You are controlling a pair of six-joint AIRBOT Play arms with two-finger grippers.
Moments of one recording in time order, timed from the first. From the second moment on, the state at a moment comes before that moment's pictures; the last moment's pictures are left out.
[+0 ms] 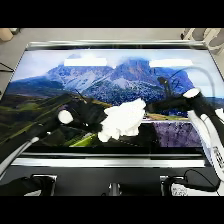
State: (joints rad) left arm -0.52 -1.31 0.90 0.92 -0.83 -1.47; right arm -0.10 -1.46 1.11 -0.71 1.14 0.64
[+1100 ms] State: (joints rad) left arm -0.16 -0.66 1.36 1.18 -0.77 -1.49; right arm -0.10 -0.88 1.59 -1.07 1.54 0.71
